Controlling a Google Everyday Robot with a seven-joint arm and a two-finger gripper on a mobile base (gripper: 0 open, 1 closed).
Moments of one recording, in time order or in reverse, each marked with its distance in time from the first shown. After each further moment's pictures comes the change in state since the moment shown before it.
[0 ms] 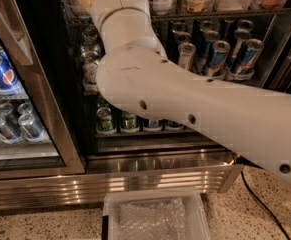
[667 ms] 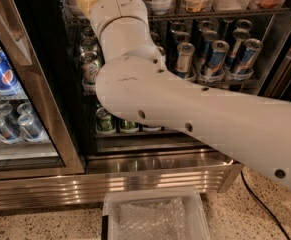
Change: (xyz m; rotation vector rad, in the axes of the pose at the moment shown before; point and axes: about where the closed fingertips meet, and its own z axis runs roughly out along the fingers) arm 0.013 0.003 -0.006 -0.002 0.002 0.001
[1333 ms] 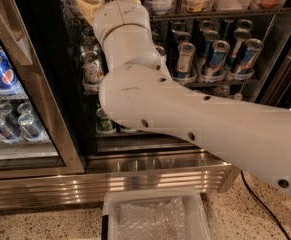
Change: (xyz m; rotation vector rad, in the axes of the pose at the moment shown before) arm 0.005 0.004 -0.008 -0.013 -0.002 -0.006
